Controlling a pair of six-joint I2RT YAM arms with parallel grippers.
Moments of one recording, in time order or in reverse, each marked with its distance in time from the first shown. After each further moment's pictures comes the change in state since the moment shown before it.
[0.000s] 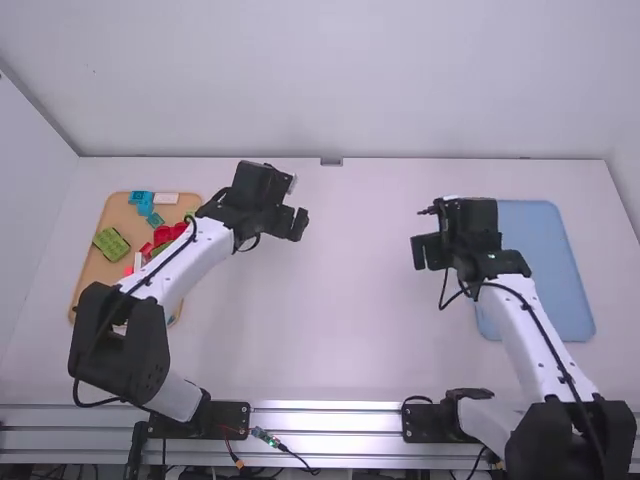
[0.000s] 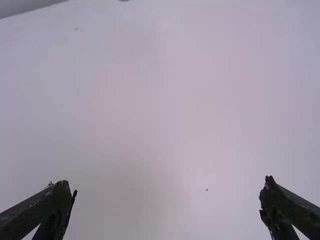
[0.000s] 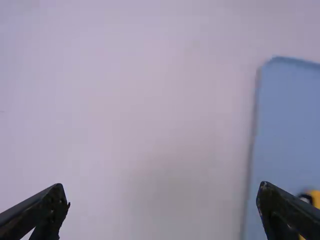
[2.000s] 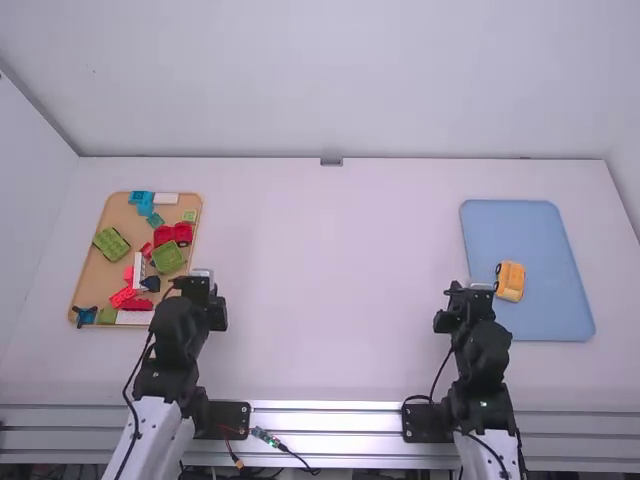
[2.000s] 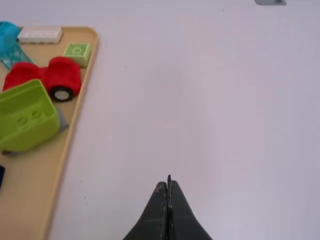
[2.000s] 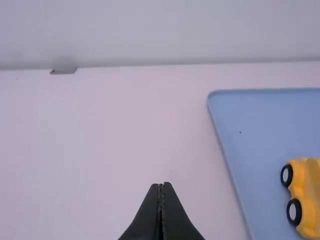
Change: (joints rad) left arm 0.275 -1.126 -1.083 0.317 -0.120 0.003; right arm -0.101 -1.070 -0.871 0.436 0.053 0.172
